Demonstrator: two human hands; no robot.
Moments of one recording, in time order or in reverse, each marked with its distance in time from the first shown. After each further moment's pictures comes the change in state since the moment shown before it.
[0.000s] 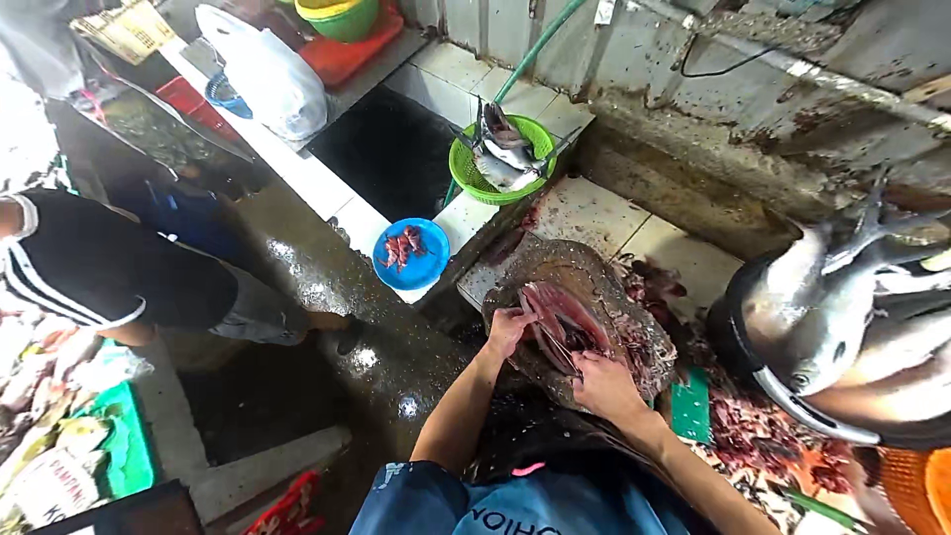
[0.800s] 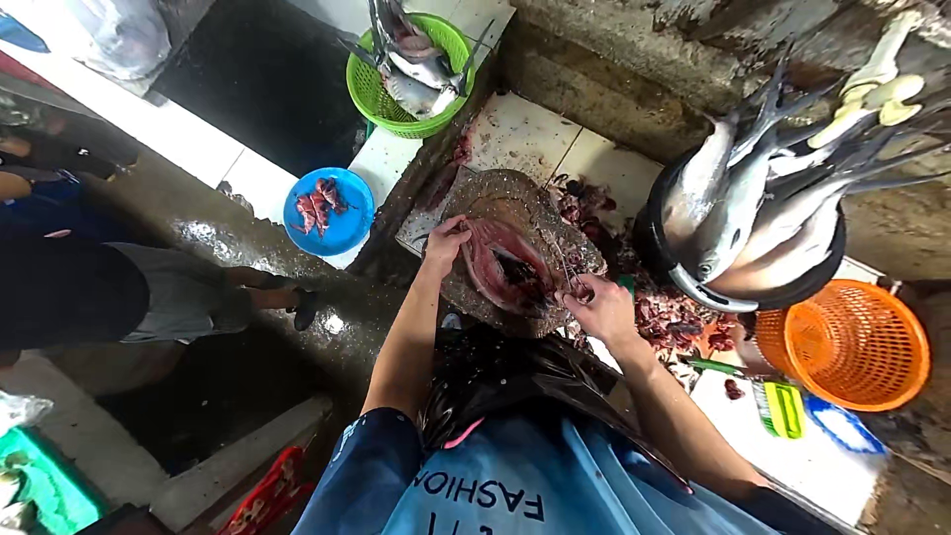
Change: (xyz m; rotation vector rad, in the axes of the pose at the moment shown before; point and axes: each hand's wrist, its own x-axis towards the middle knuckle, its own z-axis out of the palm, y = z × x) left_hand 0.058 0.028 -0.003 0.192 -0.043 0.060; right_hand -0.031 0.091 -0.002 0.384 0.303 0.296
